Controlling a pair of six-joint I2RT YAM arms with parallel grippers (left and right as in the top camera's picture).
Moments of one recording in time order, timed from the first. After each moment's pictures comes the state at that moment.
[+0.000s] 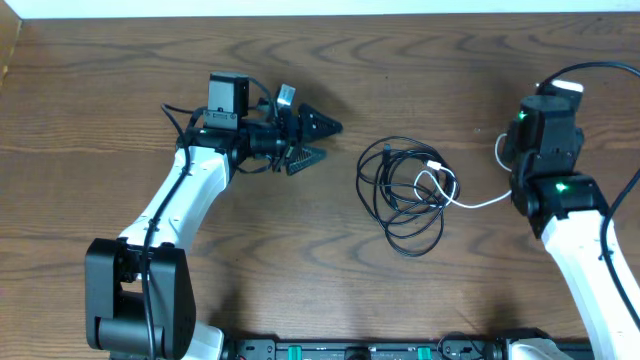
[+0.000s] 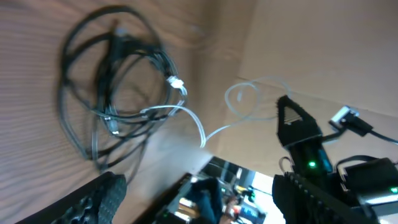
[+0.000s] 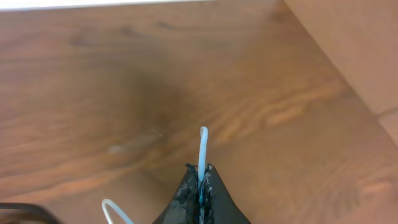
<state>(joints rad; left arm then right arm) -0.15 1.67 1.11 -0.37 1.05 -0.83 0.09 1.27 0.95 -0.41 0.53 0.16</state>
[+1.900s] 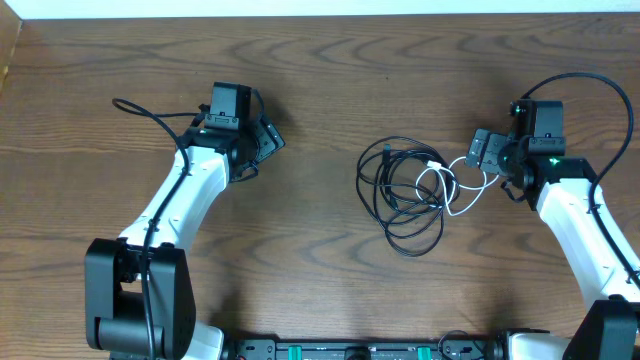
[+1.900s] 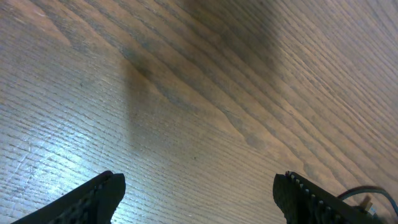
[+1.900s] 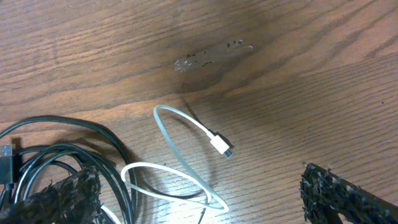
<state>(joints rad) -0.15 1.67 1.11 -0.55 0.05 -0.72 0.01 1.46 0.95 -0.48 0.08 0.27</state>
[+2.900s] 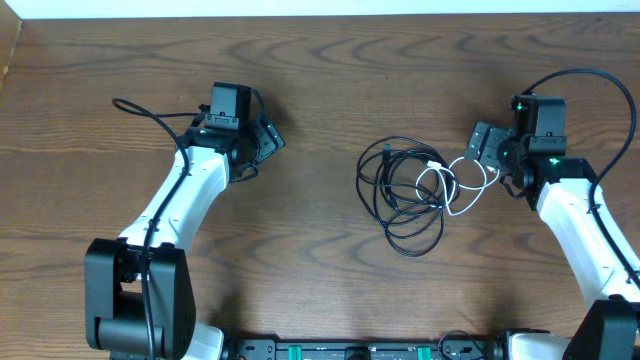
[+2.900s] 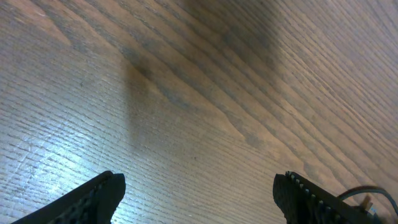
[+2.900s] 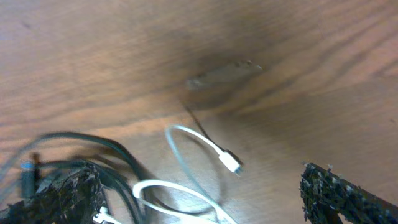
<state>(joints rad) -0.15 1.67 1.11 -0.55 0.05 -0.72 0.01 1.46 0.95 -0.42 0.04 0.29</state>
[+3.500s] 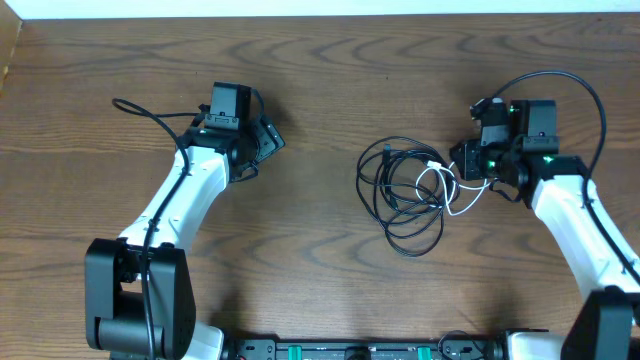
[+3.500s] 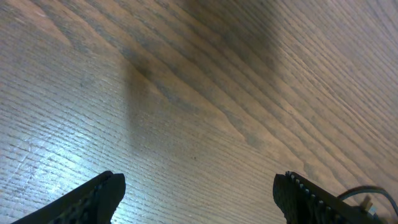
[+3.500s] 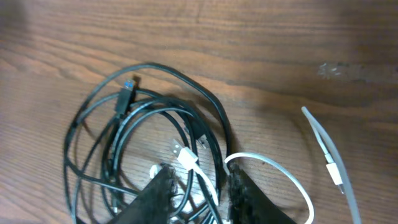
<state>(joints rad) -0.15 1.67 1.11 -0.55 0.05 -0.72 0.03 1.50 0.95 -0.46 -0.31 -0.02</state>
